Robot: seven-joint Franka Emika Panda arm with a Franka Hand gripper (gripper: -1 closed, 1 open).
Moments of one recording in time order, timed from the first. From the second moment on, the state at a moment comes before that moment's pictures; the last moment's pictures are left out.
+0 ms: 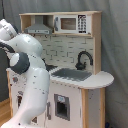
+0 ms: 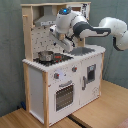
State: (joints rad) arm 0.28 0.66 1.15 -1.03 -1.15 1.31 0.27
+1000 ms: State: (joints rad) arm 0.39 0.62 1.19 -1.06 -1.35 1.11 0.22
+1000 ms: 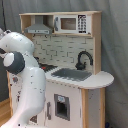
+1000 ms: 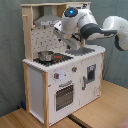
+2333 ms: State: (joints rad) arm 0.52 0.61 1.20 -1.30 -1.64 0.98 0.15
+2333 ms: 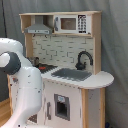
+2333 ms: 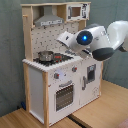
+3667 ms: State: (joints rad) arm 0.53 0.57 1.23 -1.66 -1.78 0.97 0.01
